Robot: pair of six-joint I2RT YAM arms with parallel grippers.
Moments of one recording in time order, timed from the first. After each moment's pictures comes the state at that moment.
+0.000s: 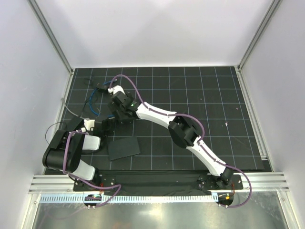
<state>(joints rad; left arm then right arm) -0.19 1.51 0.32 0.59 -0.25 -1.56 0.95 2.52 2.21 -0.45 0.30 0.22</state>
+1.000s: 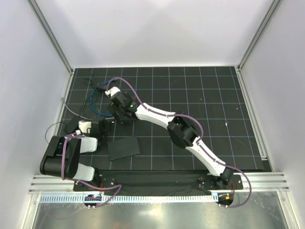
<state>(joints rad) -0.13 1.42 0.30 0.45 -0.31 -1.51 0.96 2.55 2.22 -0.43 0.30 0.09</state>
